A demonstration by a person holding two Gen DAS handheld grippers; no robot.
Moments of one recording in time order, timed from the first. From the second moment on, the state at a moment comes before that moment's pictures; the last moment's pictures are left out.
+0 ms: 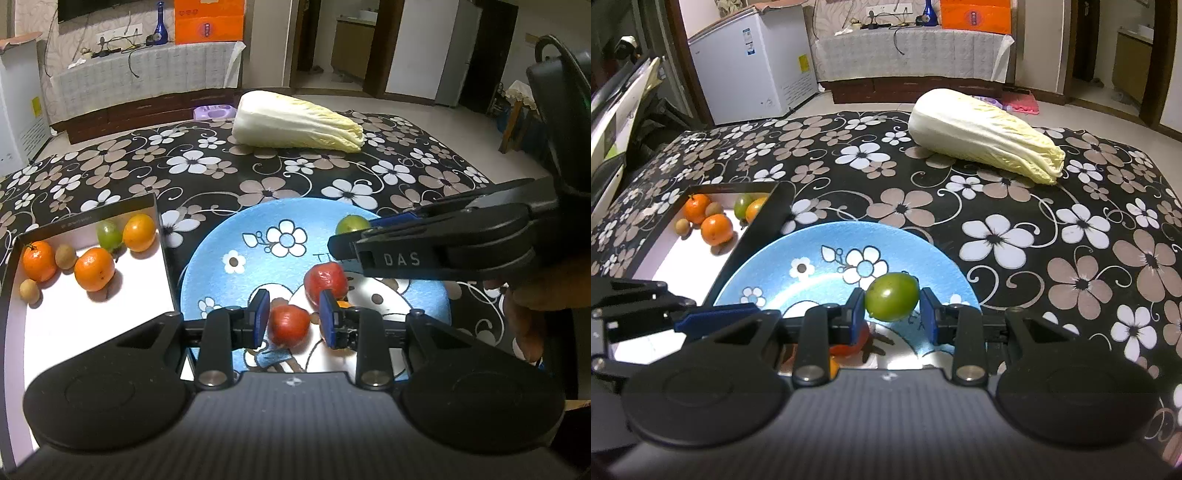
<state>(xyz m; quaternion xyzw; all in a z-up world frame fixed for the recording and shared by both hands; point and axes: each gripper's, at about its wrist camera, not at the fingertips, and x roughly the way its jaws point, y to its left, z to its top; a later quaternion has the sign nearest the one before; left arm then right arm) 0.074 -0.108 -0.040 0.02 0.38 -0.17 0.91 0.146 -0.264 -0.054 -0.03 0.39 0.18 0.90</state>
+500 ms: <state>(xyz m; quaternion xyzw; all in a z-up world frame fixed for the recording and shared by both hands) 0.074 -0.107 -0.038 0.01 0.37 -0.17 0.91 0.144 -0.262 -0.049 -0.02 0.38 0.18 0.91</state>
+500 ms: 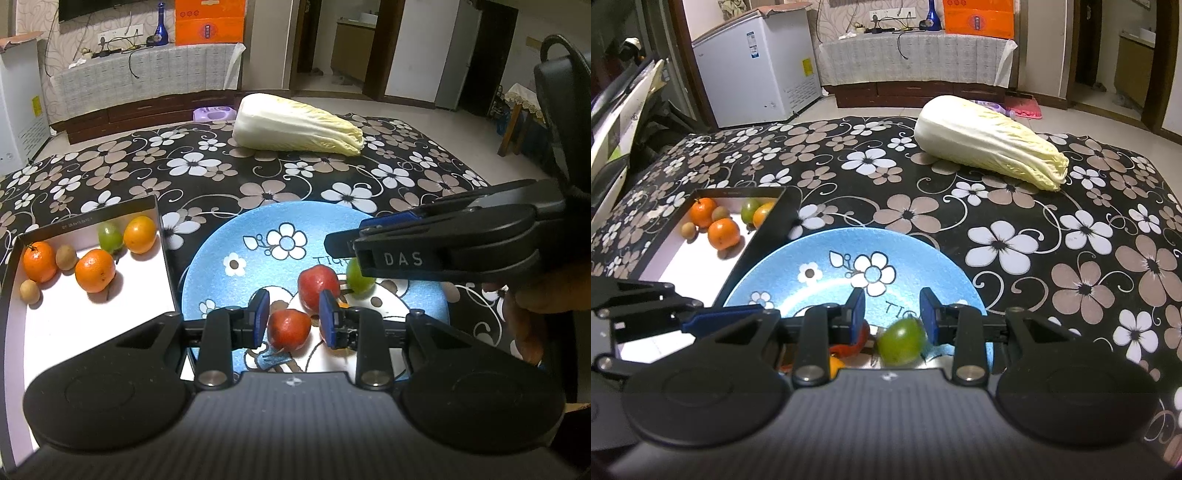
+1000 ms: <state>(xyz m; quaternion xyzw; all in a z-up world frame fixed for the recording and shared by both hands) 0.071 -0.104 -0.034 0.01 0.37 -0.17 0.91 0.141 -0.256 -0.040 -0.02 0.37 0.19 0.91</state>
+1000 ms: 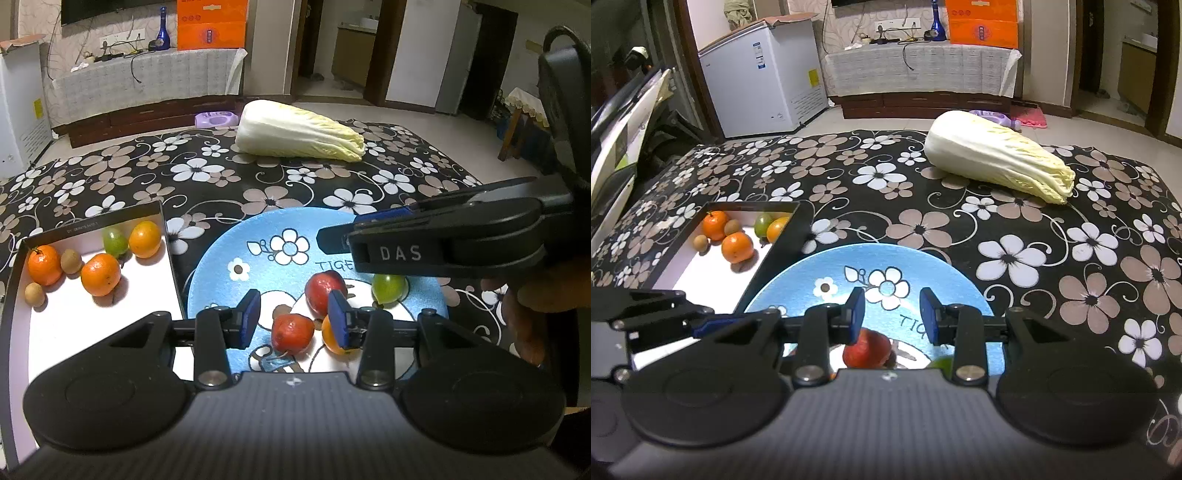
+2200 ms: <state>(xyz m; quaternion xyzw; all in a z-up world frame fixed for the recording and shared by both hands) 0.068 -0.089 -0.028 0.00 0.36 -0.16 0.92 0.141 -0.238 -0.033 -0.01 0.35 0.21 0.91</state>
